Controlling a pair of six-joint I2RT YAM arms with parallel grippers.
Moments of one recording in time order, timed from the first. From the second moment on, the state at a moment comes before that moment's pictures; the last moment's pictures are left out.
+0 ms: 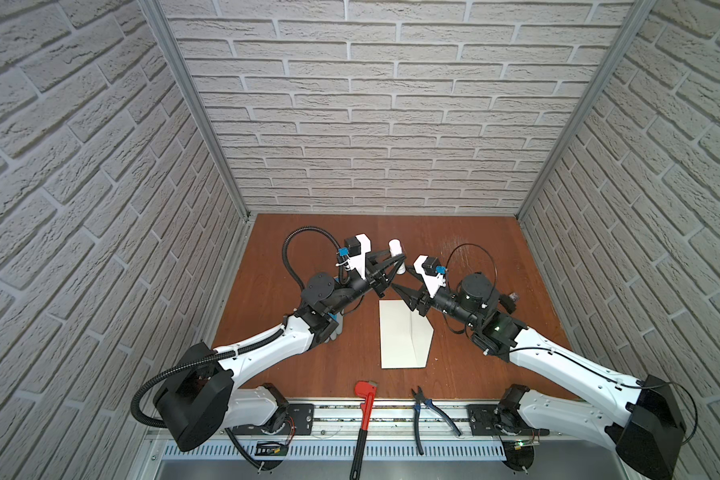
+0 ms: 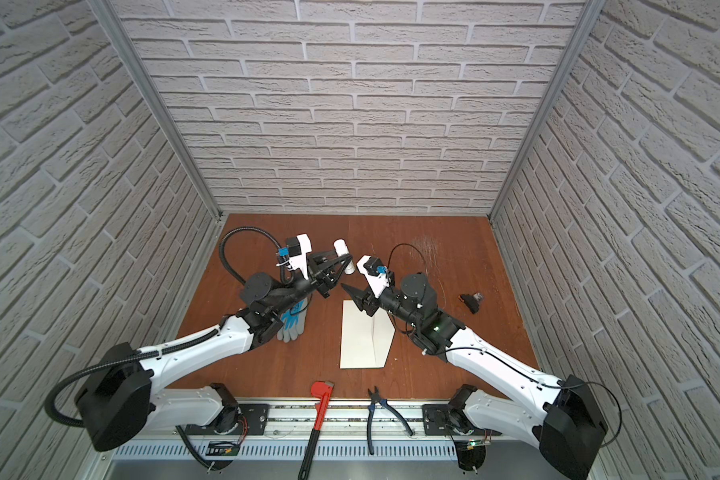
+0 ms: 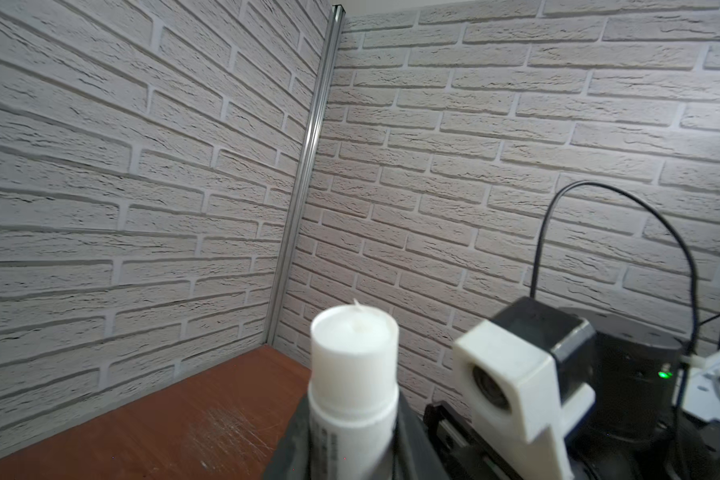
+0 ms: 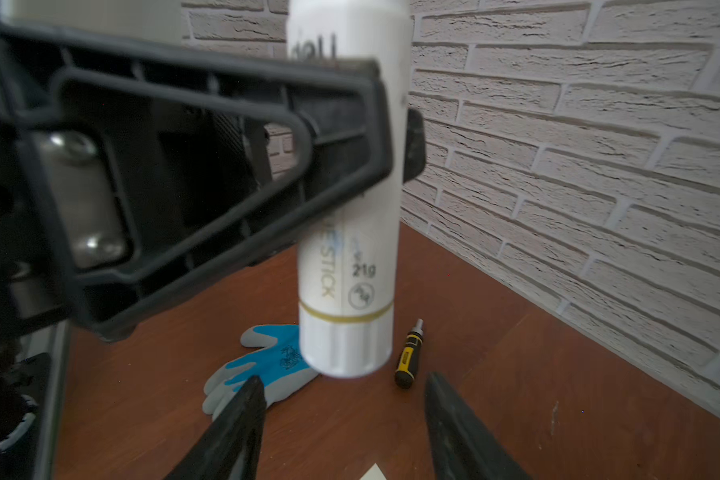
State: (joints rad) left arm -0.77 1.28 0.71 0.91 0.23 -0.33; right arm 0.70 1.09 0.69 0.27 -0.12 -0.04
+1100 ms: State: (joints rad) left arm -0.83 1.34 0.71 0.90 -0.05 -0.27; right arm 0.76 1.29 0.68 0.61 0.14 -0.11
